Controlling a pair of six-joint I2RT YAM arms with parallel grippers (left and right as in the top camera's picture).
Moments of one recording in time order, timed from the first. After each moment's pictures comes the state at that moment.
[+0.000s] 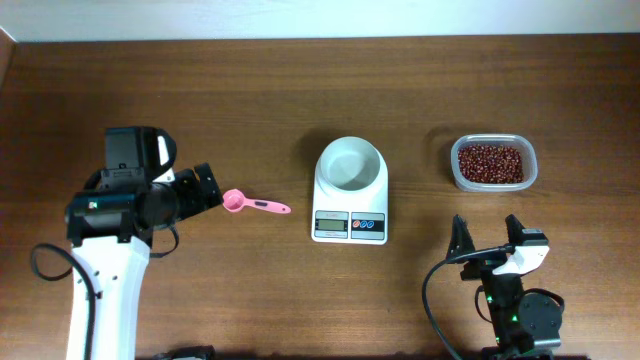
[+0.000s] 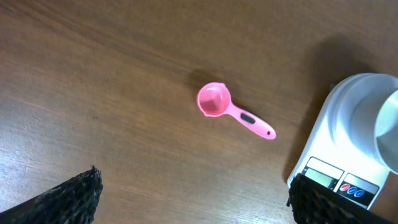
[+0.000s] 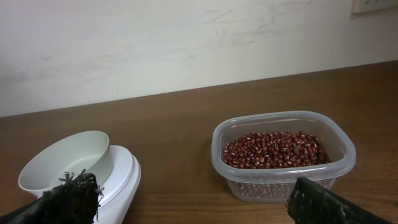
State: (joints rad) left arm 0.08 1.23 1.21 -1.10 0.04 -0.32; right arm 0.07 0.01 0.01 -0.07 -0.01 0.20
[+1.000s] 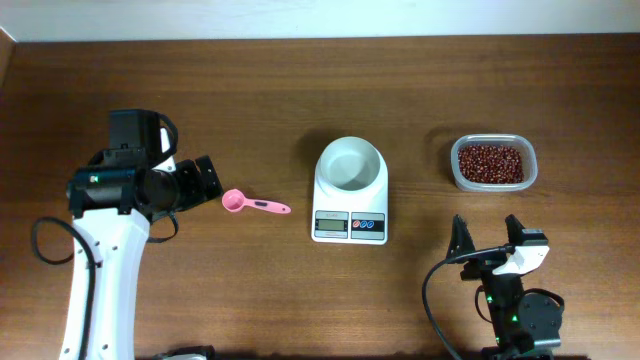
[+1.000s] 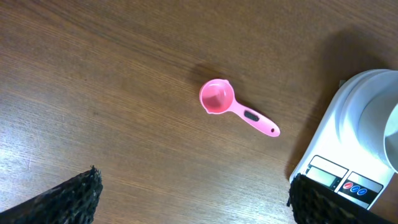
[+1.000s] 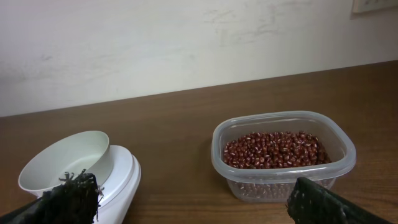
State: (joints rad) left arm 0.08 1.33 1.29 -1.16 0.04 -0.32; right arm 0.07 0.01 0.01 -0.07 -0.01 0.20
